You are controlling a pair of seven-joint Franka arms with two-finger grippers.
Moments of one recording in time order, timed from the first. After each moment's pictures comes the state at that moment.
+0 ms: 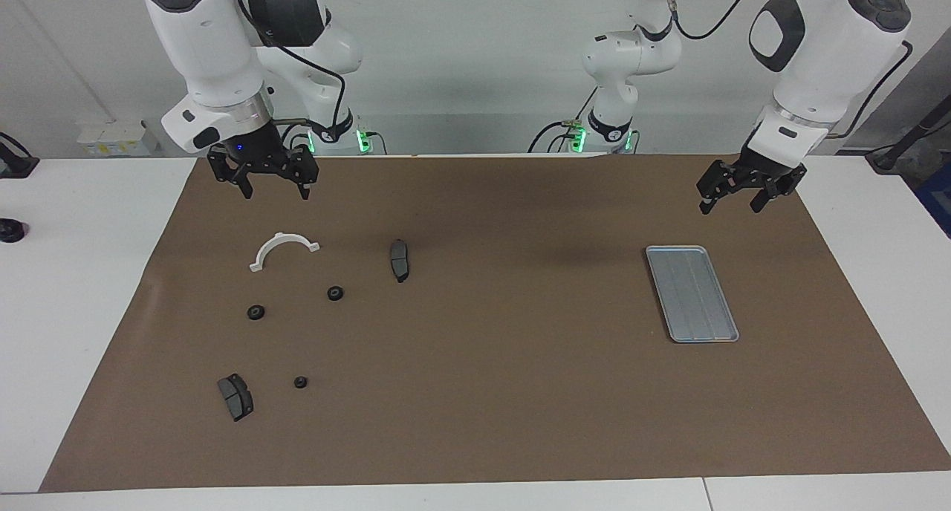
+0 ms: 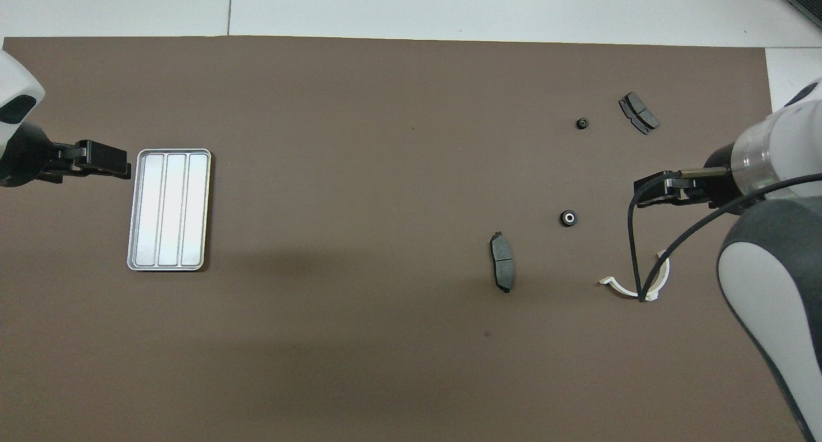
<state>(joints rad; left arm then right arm) 0.04 0.01 -0.09 -1.68 -0.04 1.75 -0.02 -0.01 -0.03 0.12 -1.72 -0.03 1.67 0.15</state>
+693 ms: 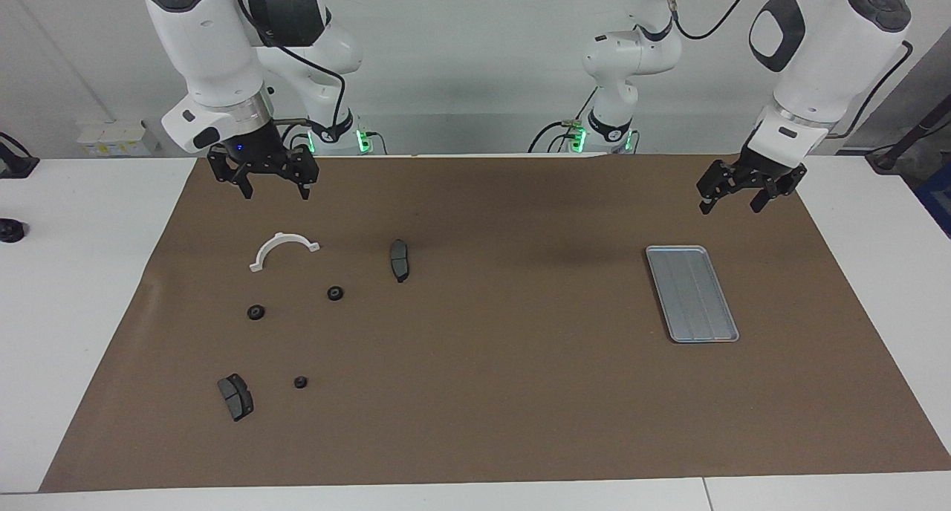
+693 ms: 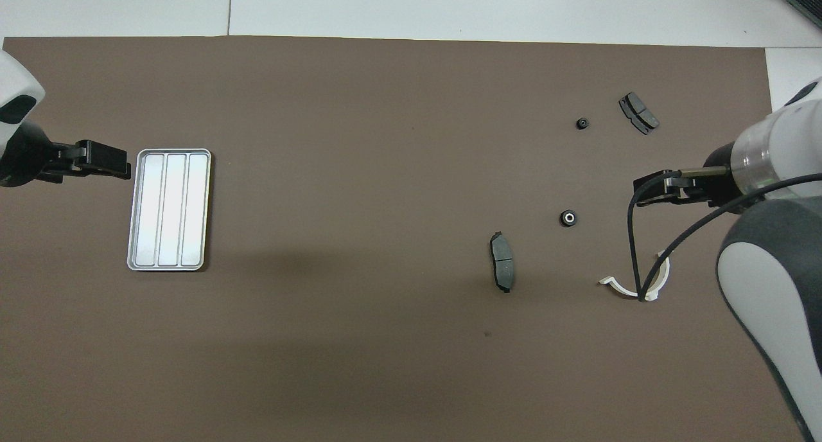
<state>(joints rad) 0.04 0.01 -0.09 -1.68 -0.04 1.75 -0.02 0.00 -0.03 0.12 -1.72 -0.03 1.71 0.15</state>
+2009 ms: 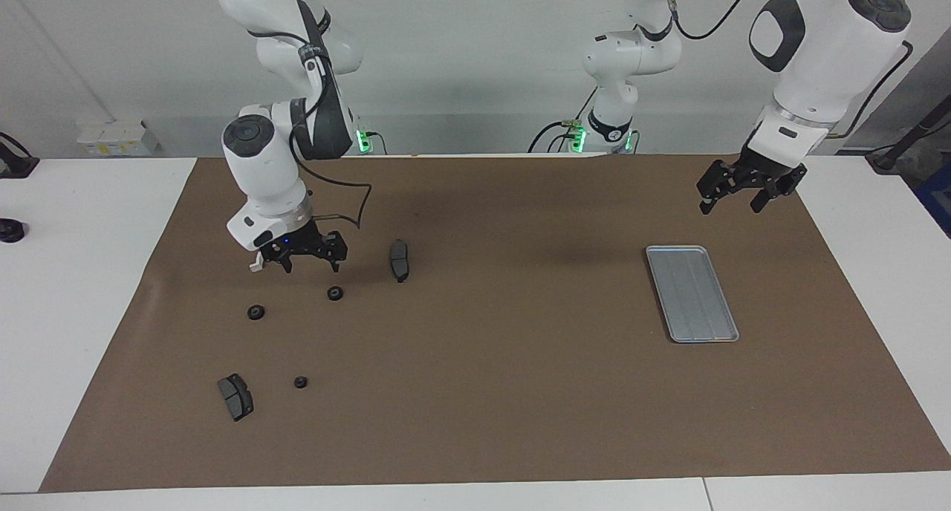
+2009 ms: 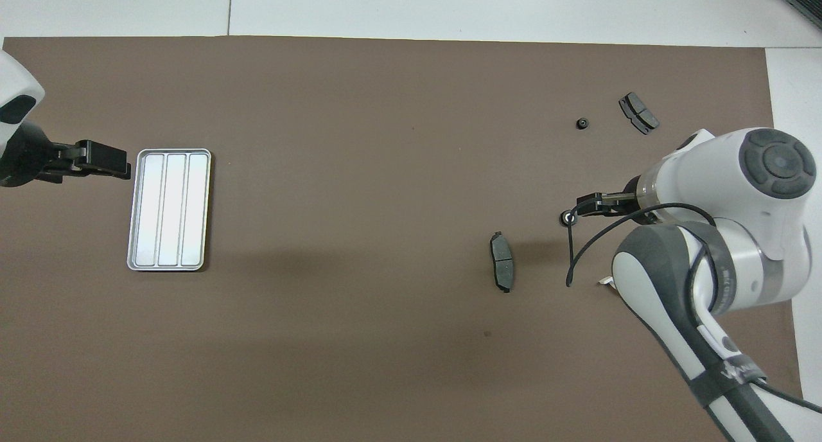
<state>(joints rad) 0.04 0.01 -0.09 -1.68 -0.04 1.75 -0.02 0.00 0.13 0.12 -2.09 -0.03 2.25 0.15</state>
